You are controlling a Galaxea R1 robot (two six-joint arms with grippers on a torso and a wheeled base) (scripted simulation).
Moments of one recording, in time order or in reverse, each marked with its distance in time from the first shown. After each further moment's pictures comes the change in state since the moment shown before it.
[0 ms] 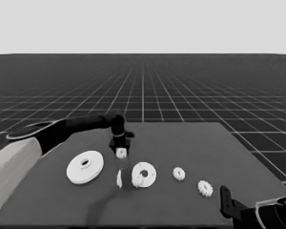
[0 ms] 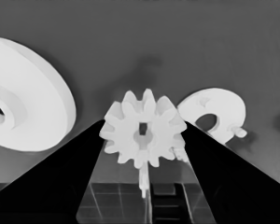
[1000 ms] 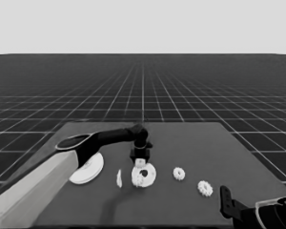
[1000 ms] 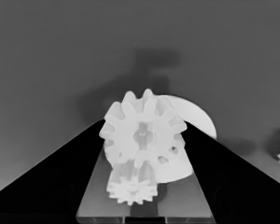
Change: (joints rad) left arm 0.141 0.306 -0.310 0.127 -0.061 -0.011; right arm 0.000 0.000 0.000 0.000 0.000 0.000
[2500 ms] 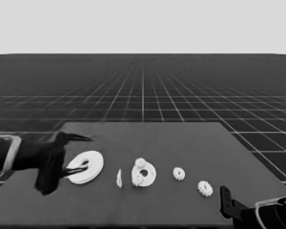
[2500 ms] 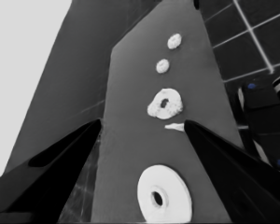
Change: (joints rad) left arm -0.456 -1.354 1.581 0.042 -0.750 1.449; right arm 0.000 0.000 0.000 0.000 0.000 0.000
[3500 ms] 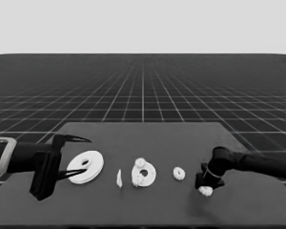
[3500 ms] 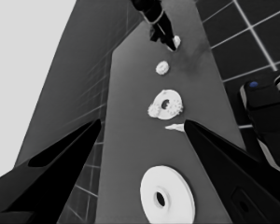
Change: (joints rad) left arm -0.006 -0.025 0.024 0.003 -0.012 0.026; right arm 0.094 0.450 -0.766 0.293 -0.175 0.783
